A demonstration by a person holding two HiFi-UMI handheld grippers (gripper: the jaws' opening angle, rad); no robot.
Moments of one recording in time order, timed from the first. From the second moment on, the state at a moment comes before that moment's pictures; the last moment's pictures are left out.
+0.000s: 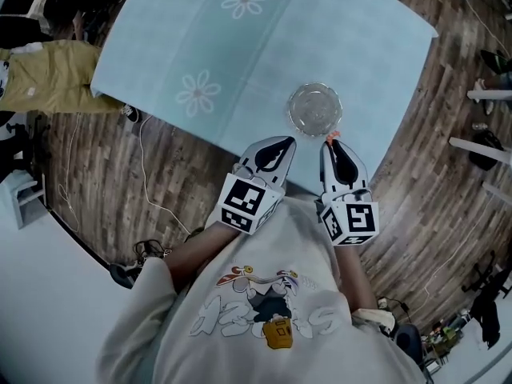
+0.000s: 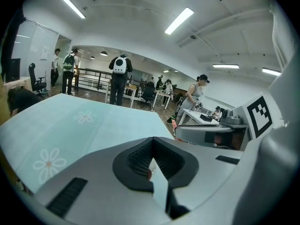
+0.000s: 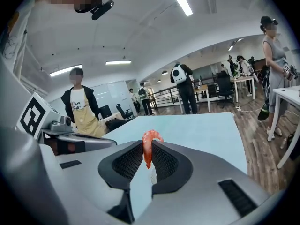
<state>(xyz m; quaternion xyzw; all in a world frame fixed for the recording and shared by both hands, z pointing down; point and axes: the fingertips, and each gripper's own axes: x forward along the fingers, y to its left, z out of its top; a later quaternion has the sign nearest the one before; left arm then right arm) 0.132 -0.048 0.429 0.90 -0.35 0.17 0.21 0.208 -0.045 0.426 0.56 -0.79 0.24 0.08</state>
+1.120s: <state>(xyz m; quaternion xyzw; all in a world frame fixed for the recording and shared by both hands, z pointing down) 0.143 -0.064 0.537 0.85 -0.38 0.24 0.28 0.225 -0.089 0.546 0.50 -0.80 0.31 0.15</state>
